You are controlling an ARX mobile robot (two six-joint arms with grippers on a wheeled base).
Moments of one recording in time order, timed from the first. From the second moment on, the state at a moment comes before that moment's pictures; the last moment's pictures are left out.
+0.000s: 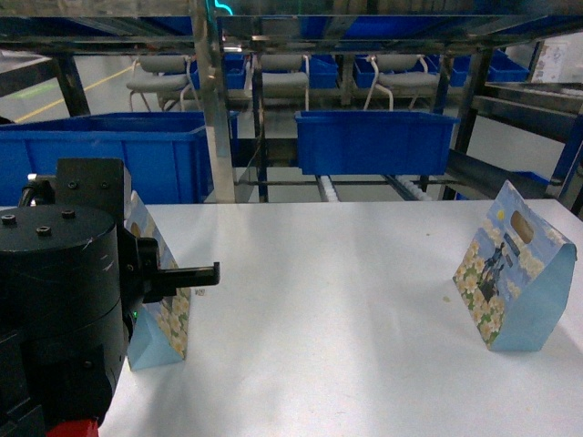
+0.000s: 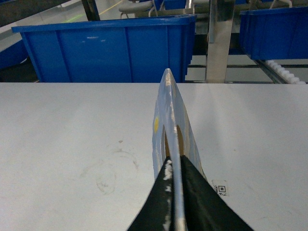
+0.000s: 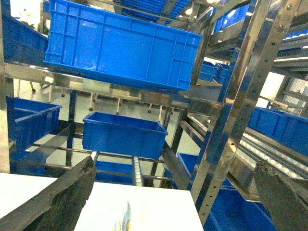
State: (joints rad) left arm -0.37 2.17 0.63 1.29 -0.64 -0.06; right arm 0.23 0.73 0.47 0.45 0.28 -0.22
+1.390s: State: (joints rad) left arm -0.18 1.26 0.55 0.96 -0.41 -0.06; right arm 0.23 0.73 0.47 0.45 0.28 -0.22
